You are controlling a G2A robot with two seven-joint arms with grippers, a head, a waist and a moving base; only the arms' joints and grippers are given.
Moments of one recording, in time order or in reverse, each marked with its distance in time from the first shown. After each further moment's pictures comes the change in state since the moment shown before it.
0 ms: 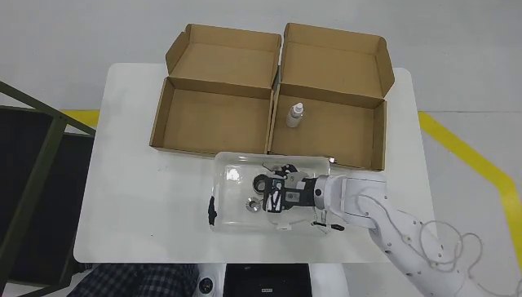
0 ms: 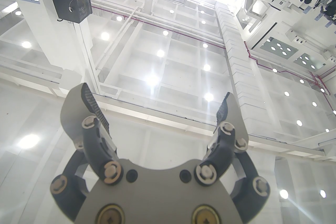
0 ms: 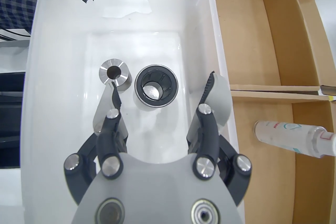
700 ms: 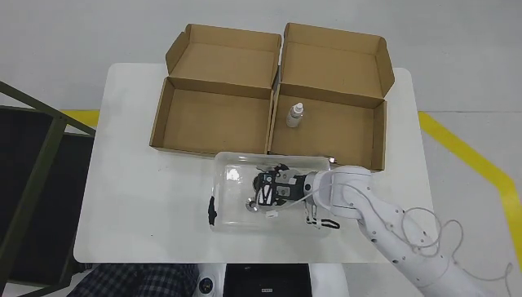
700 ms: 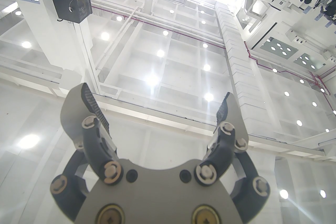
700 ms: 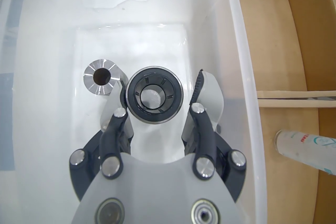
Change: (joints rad) left arm 0.000 0.000 0.000 0.000 0.000 0.000 0.000; right arm 0.079 -0.036 -0.086 0.124 0.018 0.028 -0.001
